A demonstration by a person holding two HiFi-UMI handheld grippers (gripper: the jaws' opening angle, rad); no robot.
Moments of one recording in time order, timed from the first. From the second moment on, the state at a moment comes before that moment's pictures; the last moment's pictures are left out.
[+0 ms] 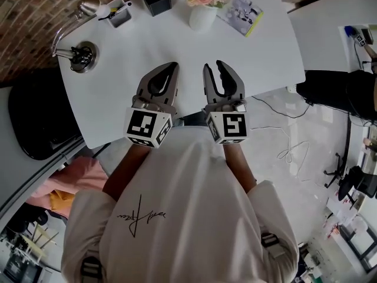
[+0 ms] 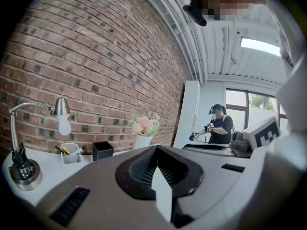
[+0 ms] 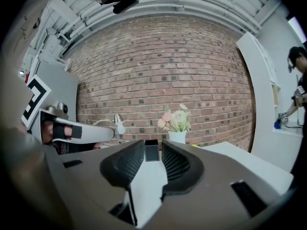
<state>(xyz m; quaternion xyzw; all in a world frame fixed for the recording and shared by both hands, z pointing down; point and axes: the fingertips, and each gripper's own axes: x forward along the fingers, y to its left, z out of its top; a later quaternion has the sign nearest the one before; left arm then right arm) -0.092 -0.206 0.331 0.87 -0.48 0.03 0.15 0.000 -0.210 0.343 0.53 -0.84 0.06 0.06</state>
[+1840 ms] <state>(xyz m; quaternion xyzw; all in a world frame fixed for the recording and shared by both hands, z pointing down) -0.096 -0.157 0.300 0.90 -0.42 0.02 0.10 -0.014 -0.146 0.282 0.45 -0.89 0.05 0.02</state>
